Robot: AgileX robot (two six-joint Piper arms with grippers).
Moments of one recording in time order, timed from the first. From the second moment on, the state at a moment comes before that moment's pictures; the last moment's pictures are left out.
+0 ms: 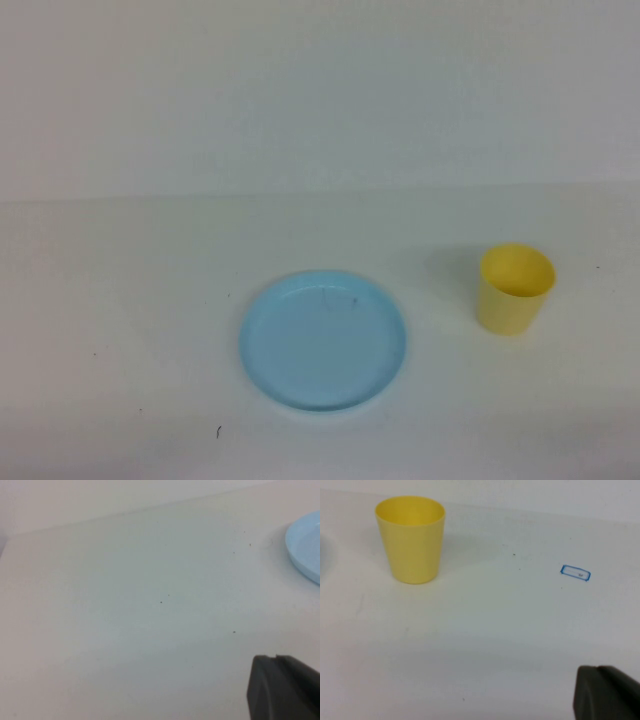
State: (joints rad) right arm 0.01 -0.01 0.03 0.10 0.42 -0.19; left arm -0.14 -0.03 0.03 -0.02 0.37 0.14
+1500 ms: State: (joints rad) right arm 0.01 -0.01 0.03 0.10 0.42 -0.19; left arm -0.14 0.01 -0.70 -0.45 -0.08 0.10
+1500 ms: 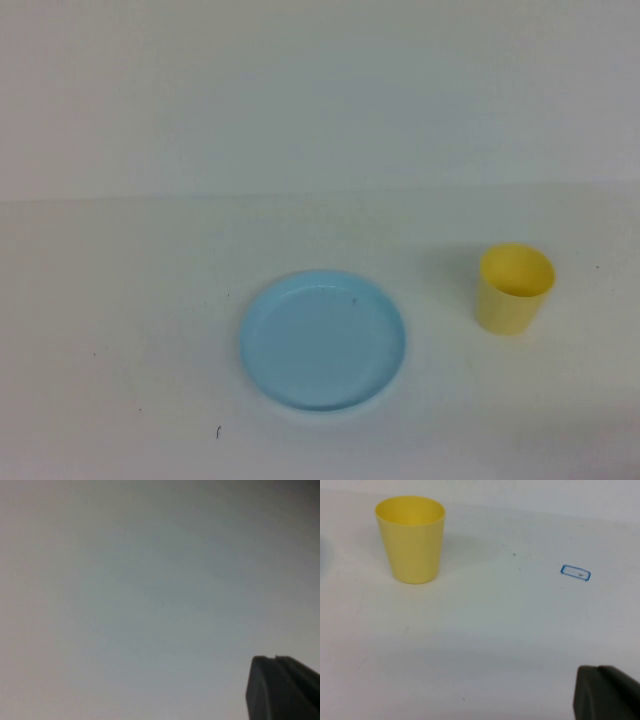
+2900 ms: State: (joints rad) right arm 0.01 -0.01 0.03 0.10 0.42 -0.19; left arm -0.14 1.33 -1.09 -0.73 0.75 0.66
